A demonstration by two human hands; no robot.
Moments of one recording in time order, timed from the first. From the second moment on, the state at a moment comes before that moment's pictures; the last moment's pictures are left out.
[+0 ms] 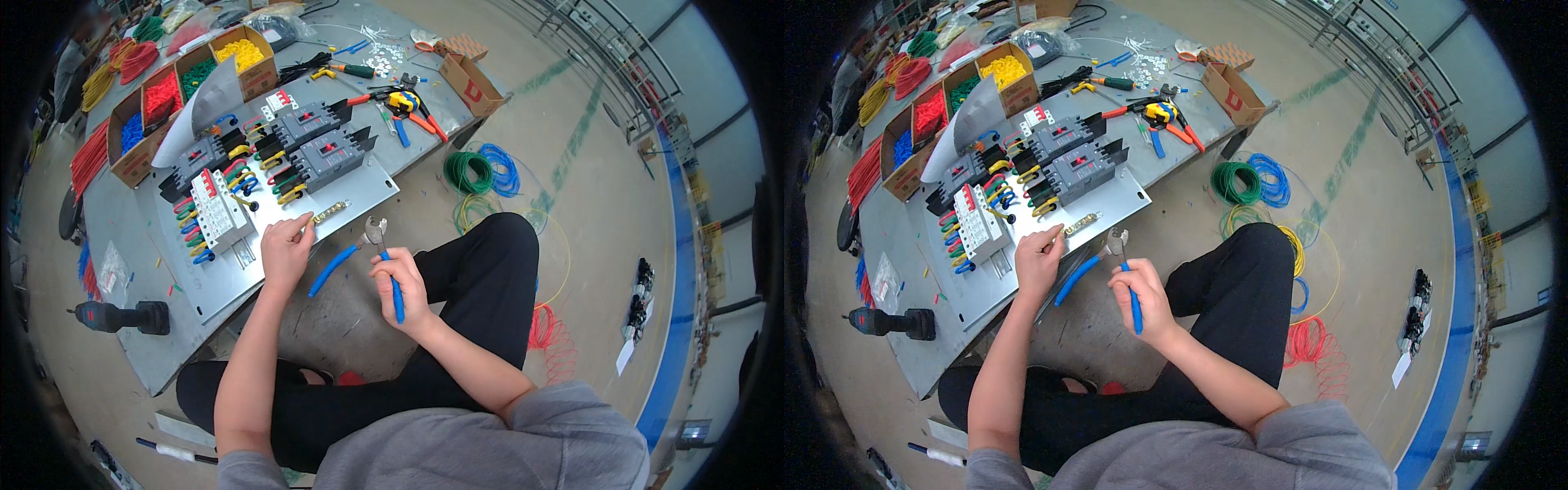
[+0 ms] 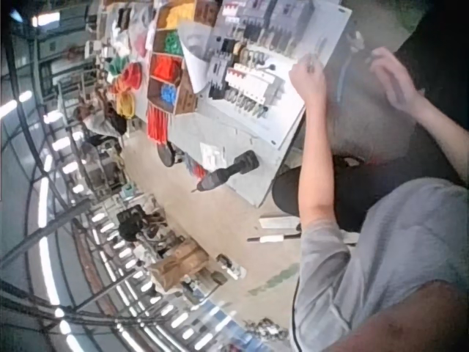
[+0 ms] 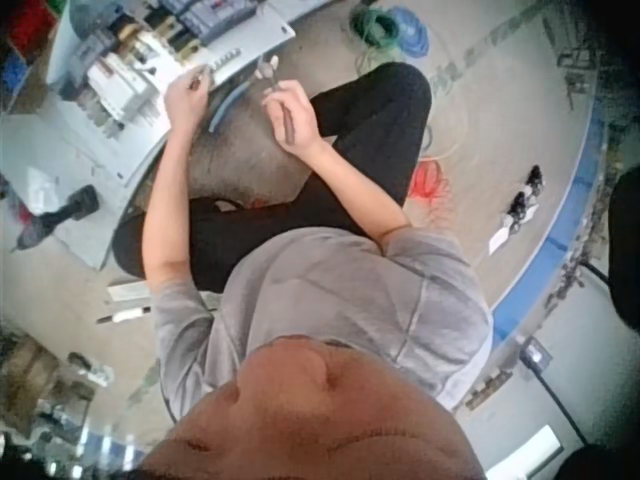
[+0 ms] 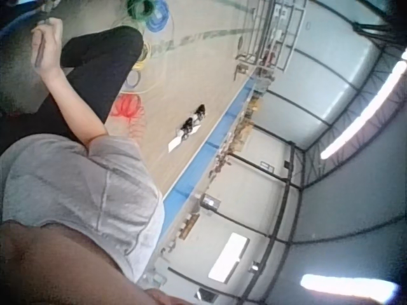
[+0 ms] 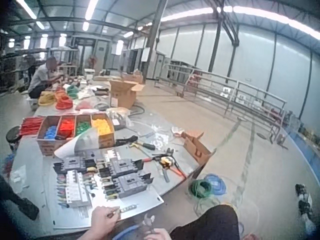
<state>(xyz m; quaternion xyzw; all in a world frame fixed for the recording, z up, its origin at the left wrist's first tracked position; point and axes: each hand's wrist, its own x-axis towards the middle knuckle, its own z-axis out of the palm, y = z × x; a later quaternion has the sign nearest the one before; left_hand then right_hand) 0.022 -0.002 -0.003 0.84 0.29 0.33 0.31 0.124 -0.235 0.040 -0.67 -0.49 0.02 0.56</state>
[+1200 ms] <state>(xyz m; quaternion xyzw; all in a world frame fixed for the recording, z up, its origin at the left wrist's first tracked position) -0.008 -0.107 0.028 0.80 0.36 0.30 0.39 0.117 -0.276 0.119 -0.28 -0.41 0.67 0.56</state>
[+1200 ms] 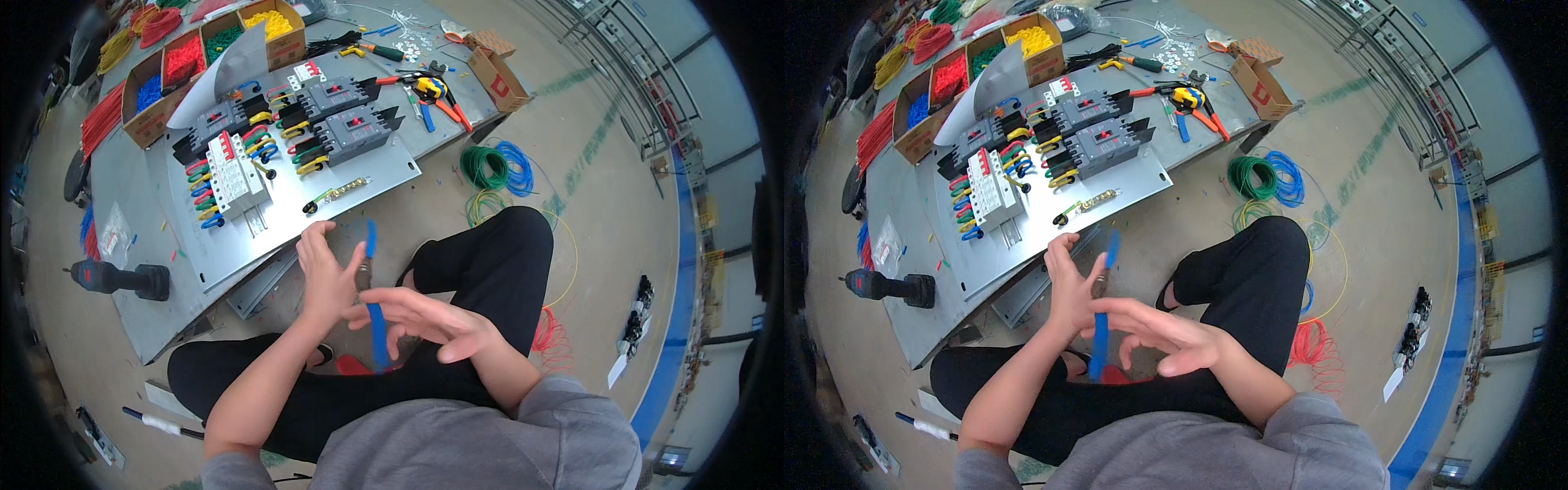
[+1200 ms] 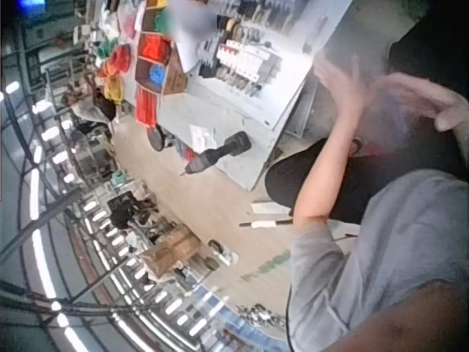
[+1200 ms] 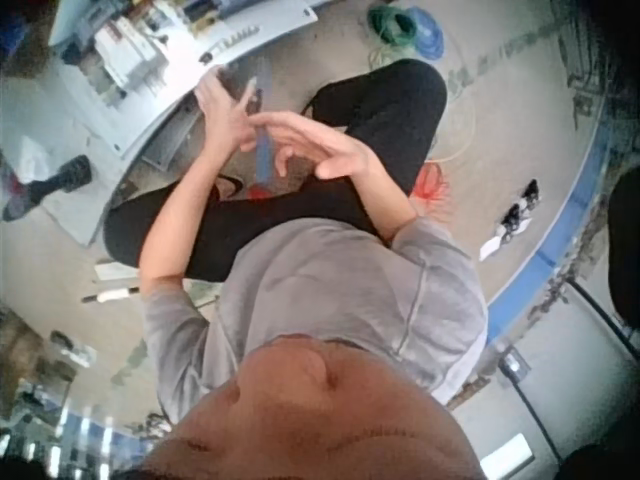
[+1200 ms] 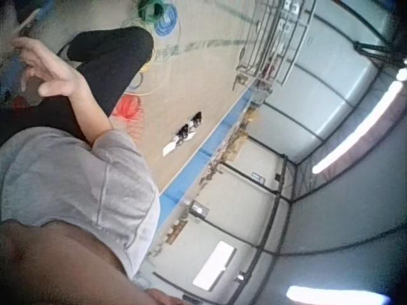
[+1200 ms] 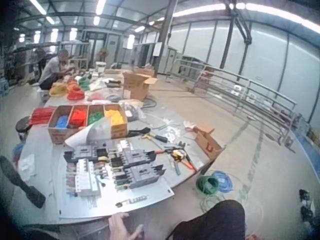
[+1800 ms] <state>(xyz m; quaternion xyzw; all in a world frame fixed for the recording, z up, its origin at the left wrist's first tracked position) -0.012 -0.079 0.018 0.78 0.10 -0.11 0.60 0.129 -0.311 0.123 -0.57 -0.44 0.55 0.43</state>
